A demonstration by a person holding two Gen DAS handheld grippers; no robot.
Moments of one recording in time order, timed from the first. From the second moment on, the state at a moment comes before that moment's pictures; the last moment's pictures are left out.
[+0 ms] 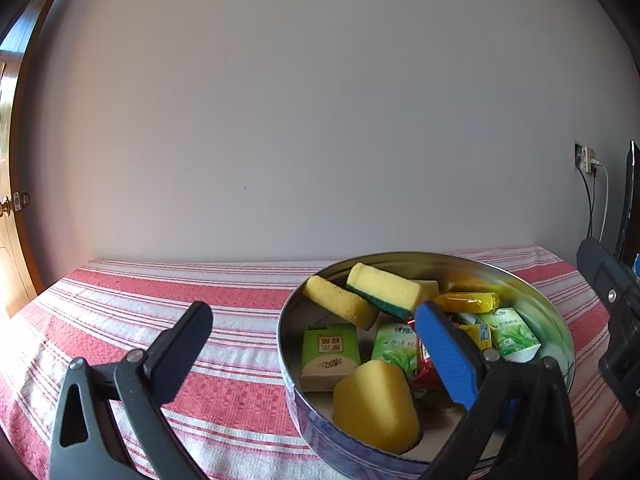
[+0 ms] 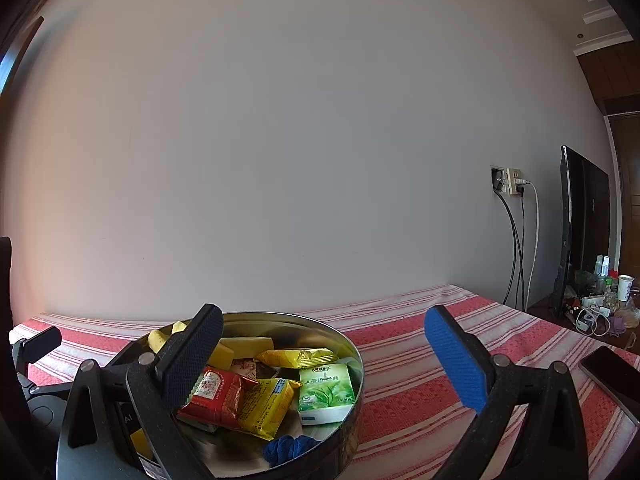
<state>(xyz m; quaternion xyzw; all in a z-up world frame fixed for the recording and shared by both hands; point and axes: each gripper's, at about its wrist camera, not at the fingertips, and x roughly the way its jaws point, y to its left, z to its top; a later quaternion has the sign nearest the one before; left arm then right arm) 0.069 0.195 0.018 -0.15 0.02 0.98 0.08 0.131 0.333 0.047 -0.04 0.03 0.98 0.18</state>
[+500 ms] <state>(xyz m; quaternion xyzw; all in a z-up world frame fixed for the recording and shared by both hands) 0.070 0.194 0.017 -0.16 0.02 0.98 0.08 0.131 0.332 0.045 -0.04 0.03 0.98 0.18</state>
